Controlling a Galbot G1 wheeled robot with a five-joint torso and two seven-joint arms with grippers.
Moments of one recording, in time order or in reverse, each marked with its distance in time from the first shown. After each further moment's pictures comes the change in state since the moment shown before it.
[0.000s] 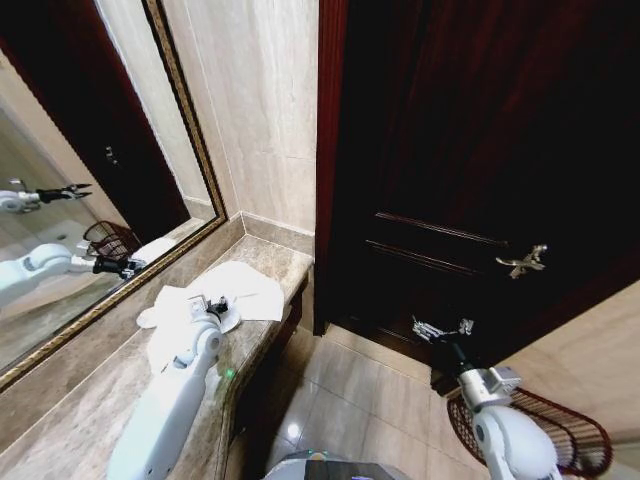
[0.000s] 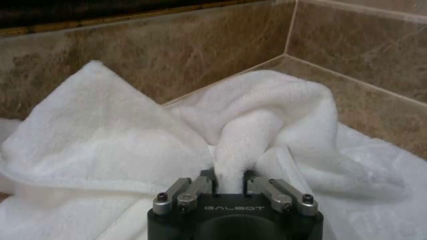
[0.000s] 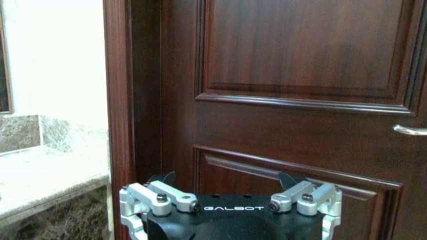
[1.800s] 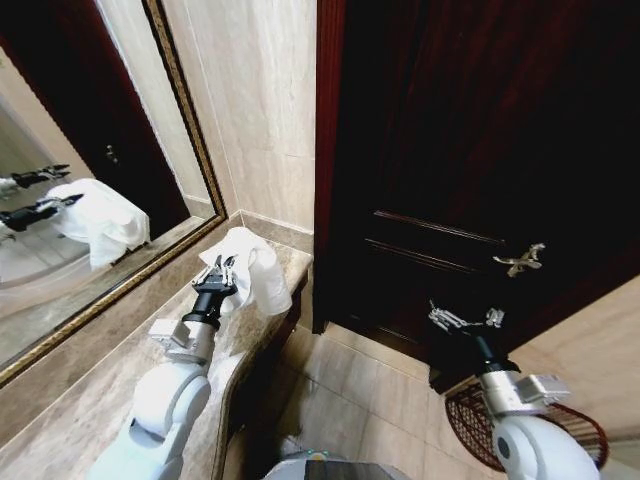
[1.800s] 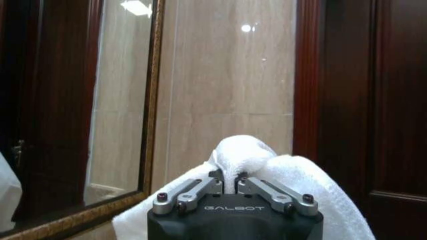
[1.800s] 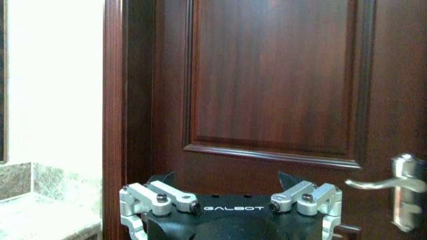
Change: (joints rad) left arm 0.318 -0.051 -0.067 -0.540 0.381 -0.393 0.415; right arm -0.060 0.038 0.038 0.205 0.045 -0.023 0.064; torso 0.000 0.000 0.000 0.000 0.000
